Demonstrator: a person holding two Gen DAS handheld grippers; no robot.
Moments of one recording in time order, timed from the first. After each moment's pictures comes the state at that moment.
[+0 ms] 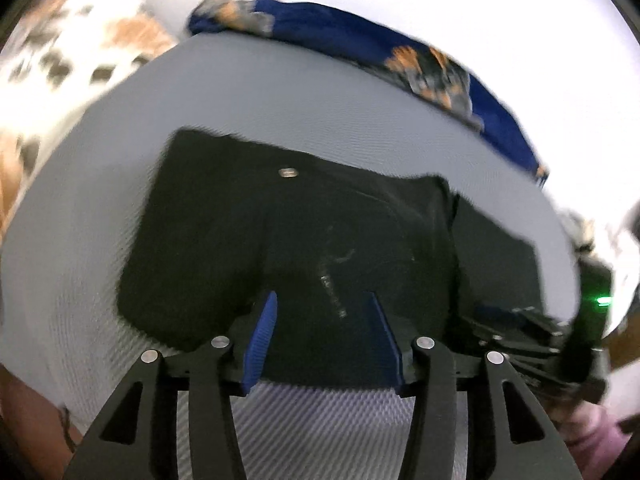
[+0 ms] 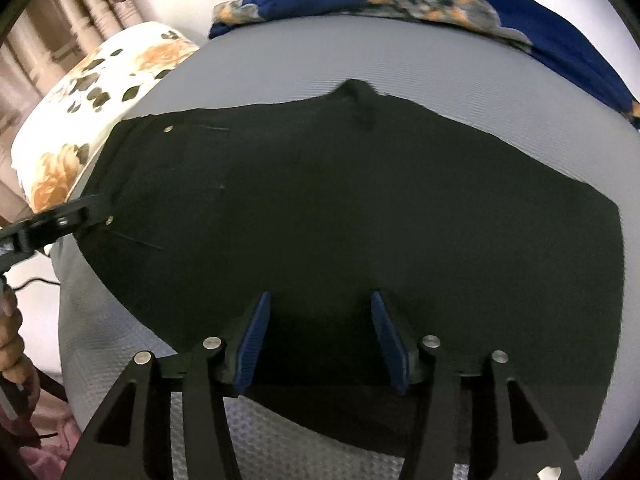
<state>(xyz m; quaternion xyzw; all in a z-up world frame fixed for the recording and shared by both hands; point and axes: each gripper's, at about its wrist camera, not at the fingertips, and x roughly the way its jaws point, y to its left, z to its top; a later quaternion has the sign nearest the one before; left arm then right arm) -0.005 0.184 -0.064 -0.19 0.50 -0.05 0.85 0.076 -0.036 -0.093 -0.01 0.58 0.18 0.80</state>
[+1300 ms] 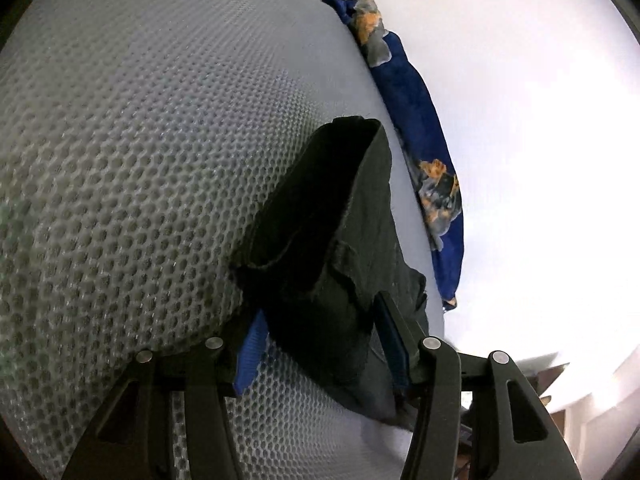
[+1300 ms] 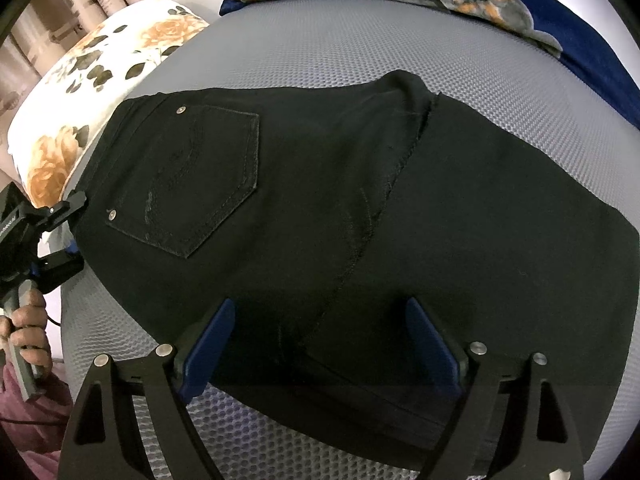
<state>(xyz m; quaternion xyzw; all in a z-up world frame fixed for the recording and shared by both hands) -0.043 0.317 -0.154 -0.51 0.40 -0.08 0.76 0.088 -0.008 -0.097 -0.03 0.60 0.18 0.78</state>
